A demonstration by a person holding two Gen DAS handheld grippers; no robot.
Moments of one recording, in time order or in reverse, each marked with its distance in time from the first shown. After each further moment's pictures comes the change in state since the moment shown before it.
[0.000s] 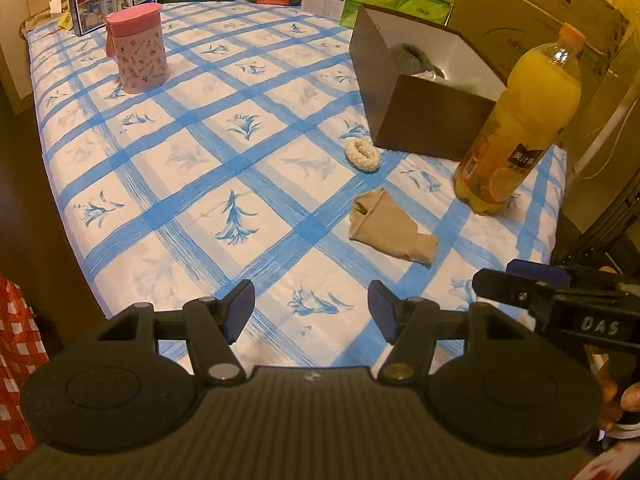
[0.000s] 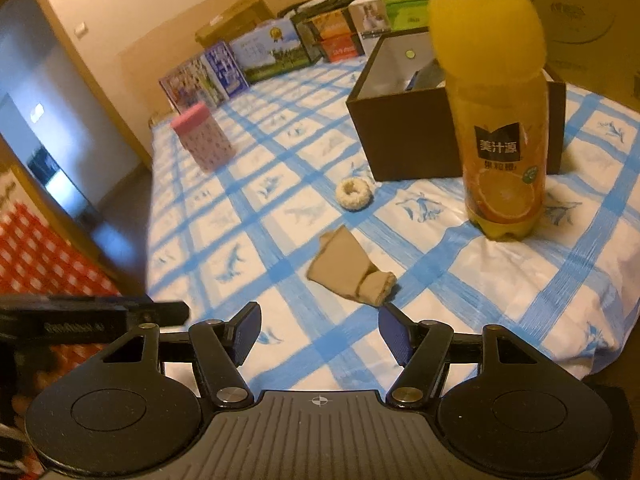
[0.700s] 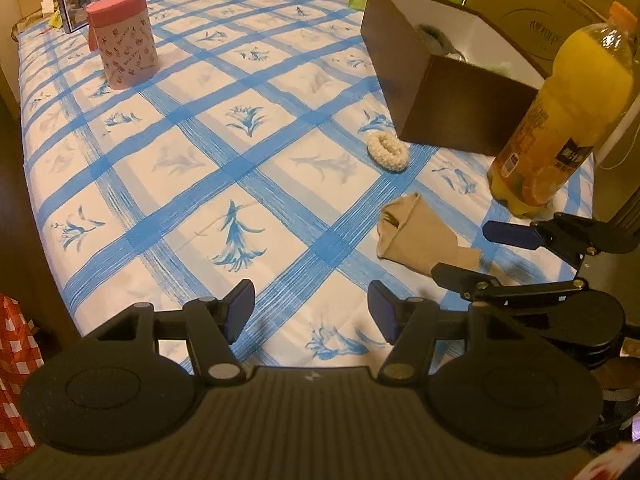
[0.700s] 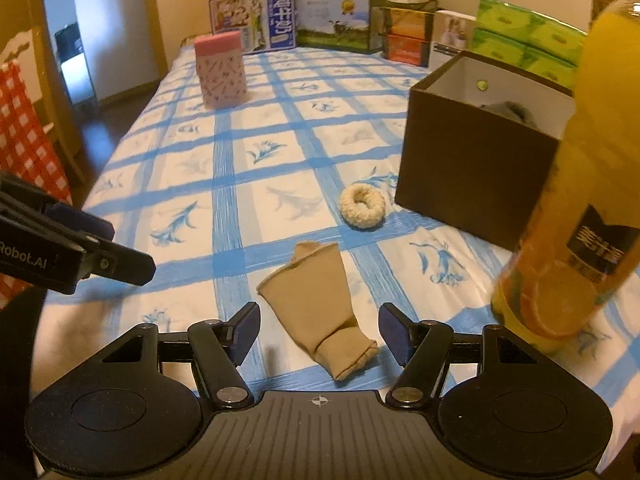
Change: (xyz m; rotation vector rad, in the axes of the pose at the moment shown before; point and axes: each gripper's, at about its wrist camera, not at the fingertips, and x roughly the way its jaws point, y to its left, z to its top) left arm 0.062 0.008 0.020 0.026 0.035 0.033; right arm 0.101 0.000 0.008 -0.419 0.028 -0.083
